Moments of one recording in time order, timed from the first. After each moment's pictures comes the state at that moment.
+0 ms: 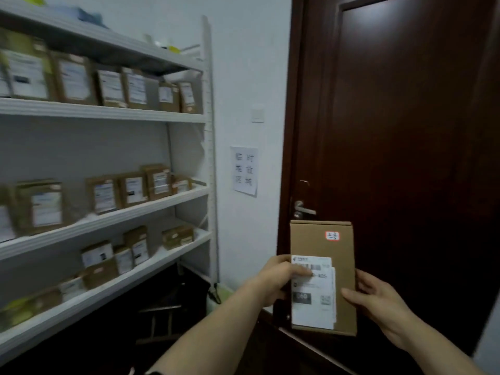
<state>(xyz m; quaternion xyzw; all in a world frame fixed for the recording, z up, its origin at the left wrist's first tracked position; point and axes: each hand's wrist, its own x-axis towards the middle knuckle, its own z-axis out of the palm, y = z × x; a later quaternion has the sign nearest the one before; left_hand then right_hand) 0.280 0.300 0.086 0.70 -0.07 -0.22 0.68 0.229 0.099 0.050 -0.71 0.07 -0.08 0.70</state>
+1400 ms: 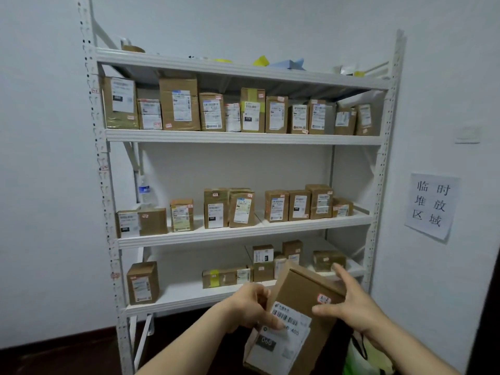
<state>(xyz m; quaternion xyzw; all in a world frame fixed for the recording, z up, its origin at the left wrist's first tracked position) 0.193 0.644 0.087 0.82 0.15 -0.04 0.55 0.303 0.440 0.084 -0.81 -0.25 0.13 0.52</state>
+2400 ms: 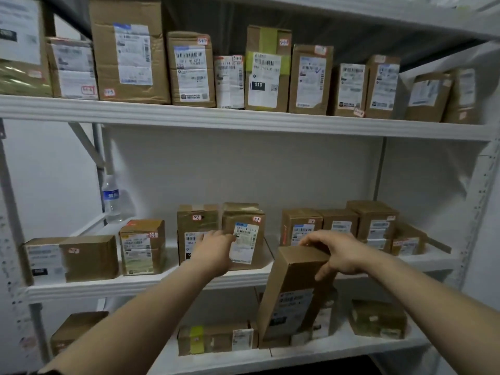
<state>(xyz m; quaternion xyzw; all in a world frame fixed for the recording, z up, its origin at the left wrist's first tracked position) 0.545 0.953 0.121 0.95 0.28 0.15 0.03 0.683 0.730 0.175 -0.85 -0.50 0.07 0.13</state>
